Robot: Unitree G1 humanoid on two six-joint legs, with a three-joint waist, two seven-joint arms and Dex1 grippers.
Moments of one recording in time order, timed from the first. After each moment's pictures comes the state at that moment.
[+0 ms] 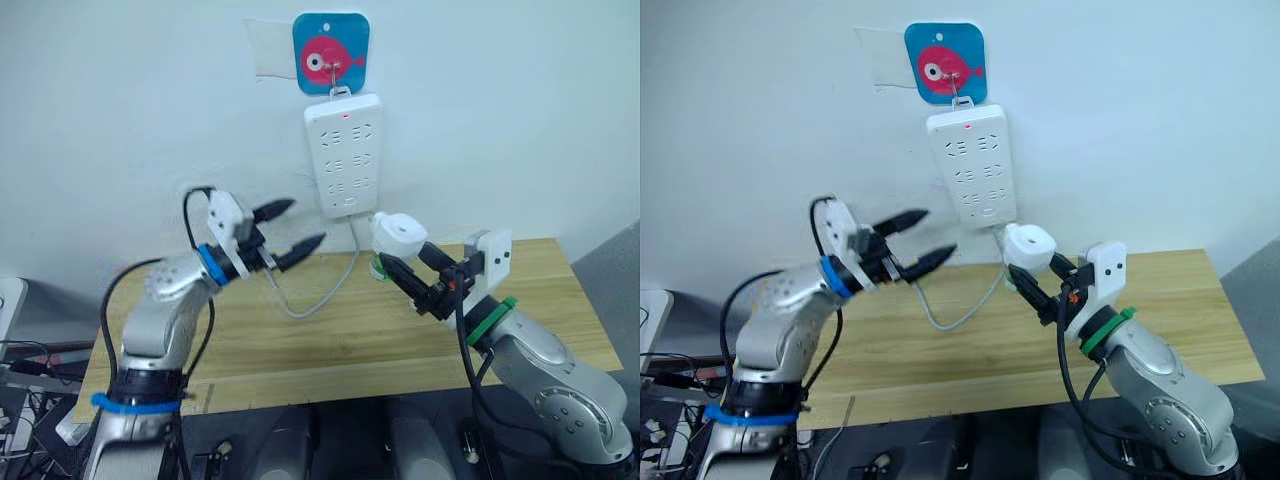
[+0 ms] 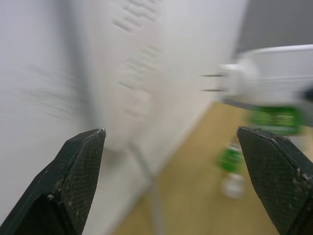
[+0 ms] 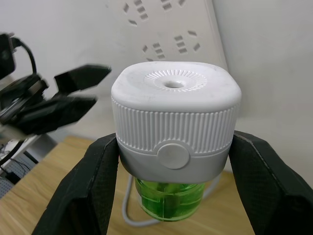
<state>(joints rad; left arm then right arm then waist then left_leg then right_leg) -0.47 0.47 0.08 -0.03 -0.45 0.20 -0.86 -0.12 -0.43 0.04 -0.75 0.82 0.68 0.06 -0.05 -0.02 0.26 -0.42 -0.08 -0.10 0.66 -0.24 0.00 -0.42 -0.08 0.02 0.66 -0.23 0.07</state>
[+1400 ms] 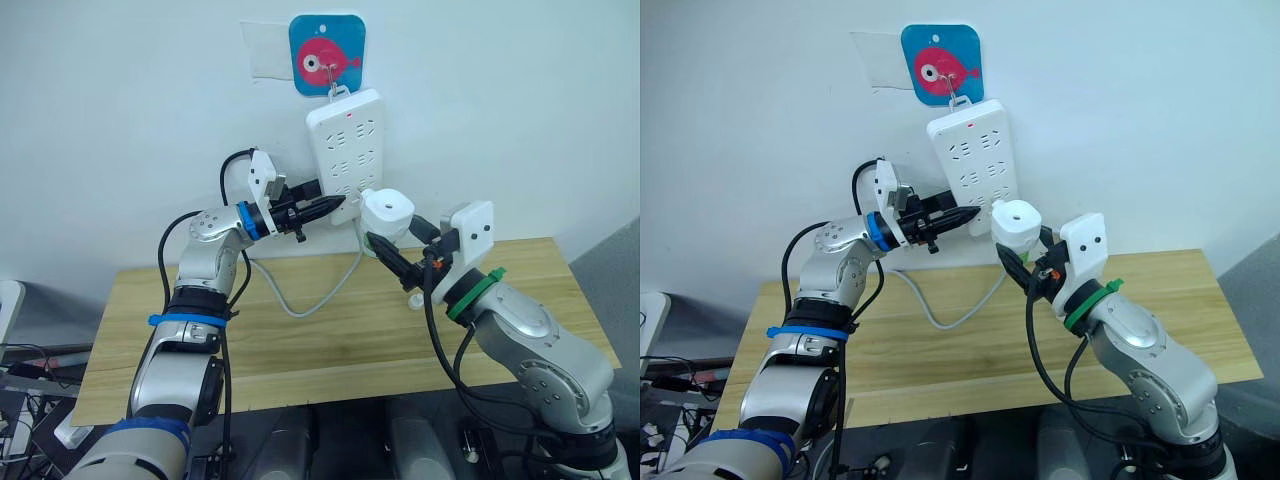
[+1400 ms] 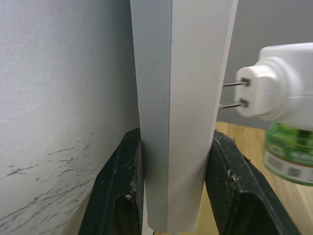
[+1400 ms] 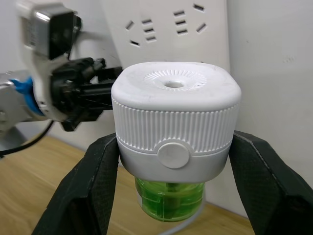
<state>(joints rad) -0.83 0.34 0.04 0.55 -0.37 0.04 -1.12 -0.29 -0.37 0.10 -0.71 0.59 0.77 0.05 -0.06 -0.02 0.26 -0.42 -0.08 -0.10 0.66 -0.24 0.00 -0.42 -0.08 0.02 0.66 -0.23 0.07</state>
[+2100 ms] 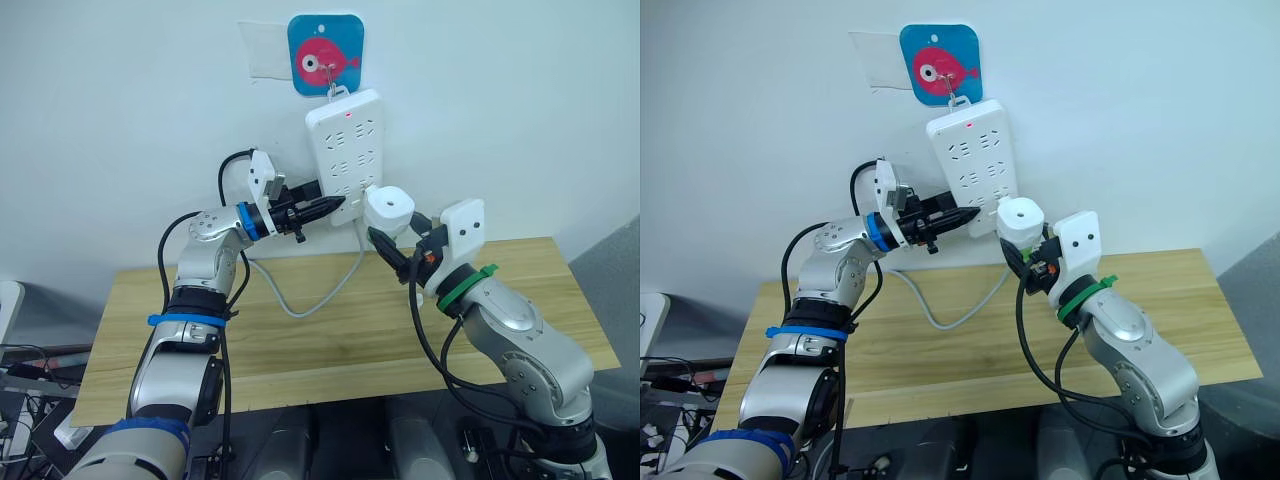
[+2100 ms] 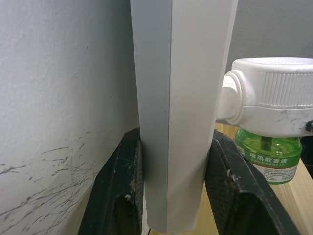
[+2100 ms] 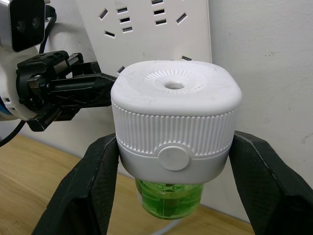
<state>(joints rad) -0.83 0.34 0.04 0.55 -0.37 0.05 -1.13 -0.30 -0.30 0.10 -0.68 0.46 0.77 0.08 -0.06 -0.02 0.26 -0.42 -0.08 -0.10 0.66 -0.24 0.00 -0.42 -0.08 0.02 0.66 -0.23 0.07</state>
